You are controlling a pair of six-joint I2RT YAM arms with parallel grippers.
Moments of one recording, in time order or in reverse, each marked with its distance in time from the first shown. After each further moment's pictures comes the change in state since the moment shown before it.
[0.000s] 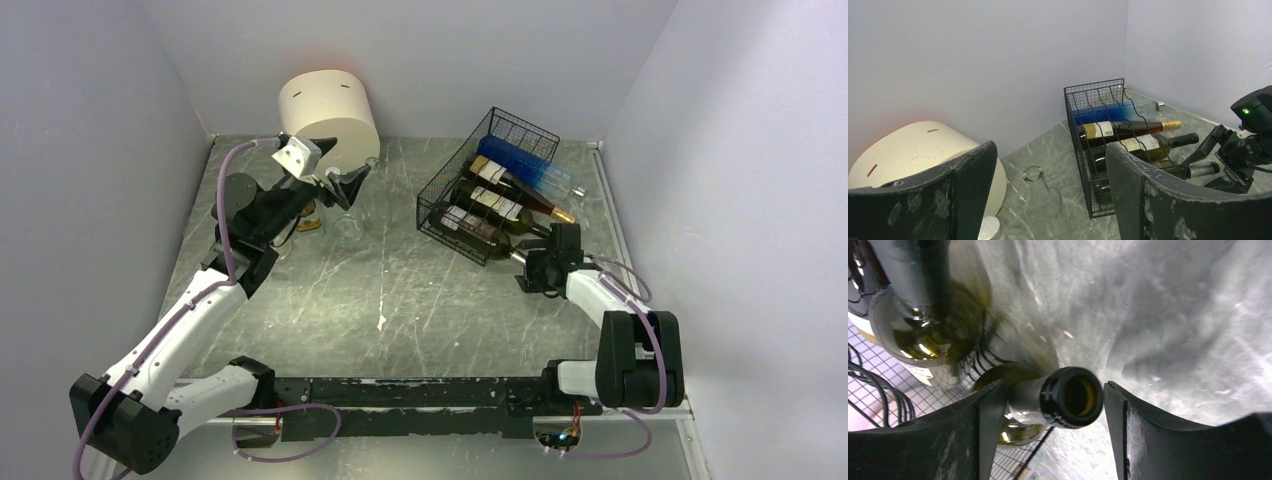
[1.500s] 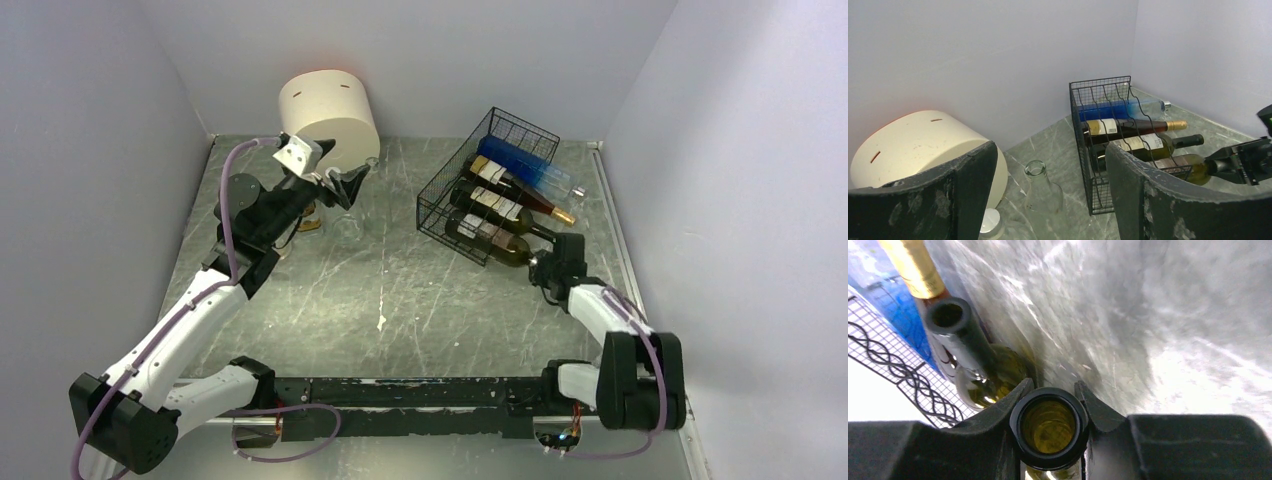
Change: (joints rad) left arm -0.013 0.002 0.000 -0.025 -0.059 -0.013; right arm 0.037 -0.055 -0.070 0.064 0.207 0.441
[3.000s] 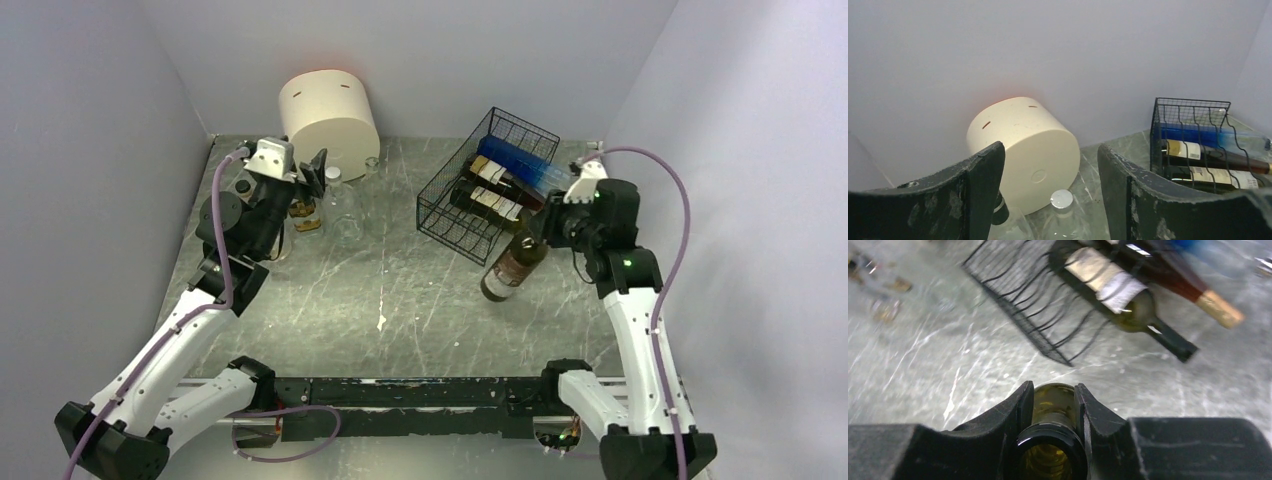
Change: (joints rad) left arm -0.011 -0.119 -0.041 -0.007 -0.375 0.102; right arm -0.018 -0.325 0.593 -0.539 -0.451 -1.810
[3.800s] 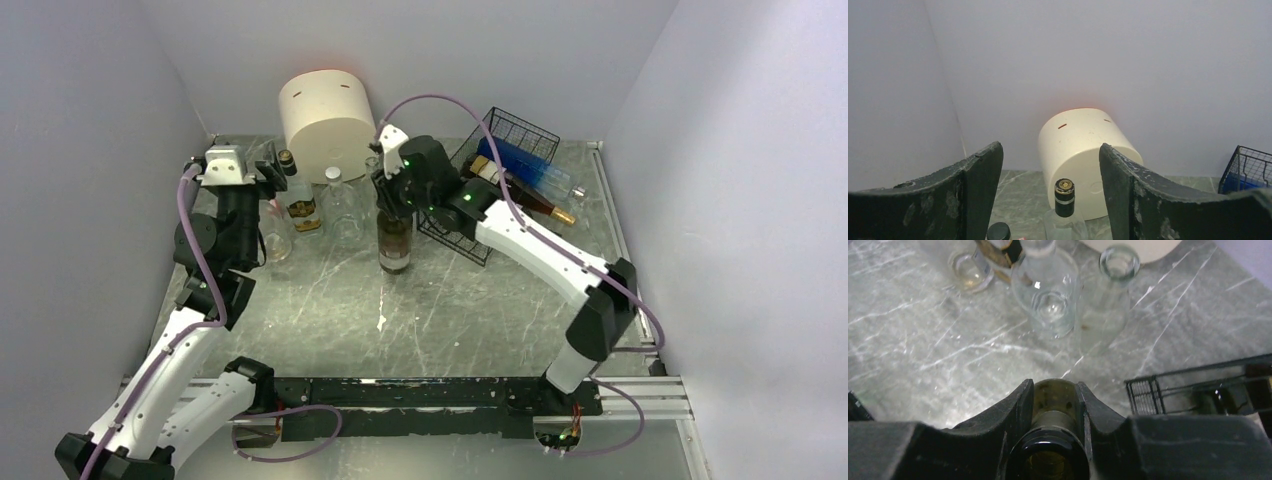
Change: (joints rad) left arm 0.093 -0.110 -0.079 0.092 -0.259 0.011; right arm 0.835 0.708 0.519 0.185 0.294 -0.101
